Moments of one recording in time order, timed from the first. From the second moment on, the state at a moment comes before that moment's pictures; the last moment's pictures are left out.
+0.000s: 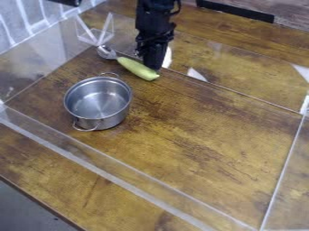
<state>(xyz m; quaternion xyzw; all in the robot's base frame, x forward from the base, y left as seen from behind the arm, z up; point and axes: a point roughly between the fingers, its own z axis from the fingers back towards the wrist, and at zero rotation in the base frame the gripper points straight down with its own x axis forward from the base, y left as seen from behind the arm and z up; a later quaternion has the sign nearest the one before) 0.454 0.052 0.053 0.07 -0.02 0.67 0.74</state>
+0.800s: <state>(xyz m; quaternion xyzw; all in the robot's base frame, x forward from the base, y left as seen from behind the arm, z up) 0.441 0.082 0.089 0.11 -0.03 0.70 0.70</state>
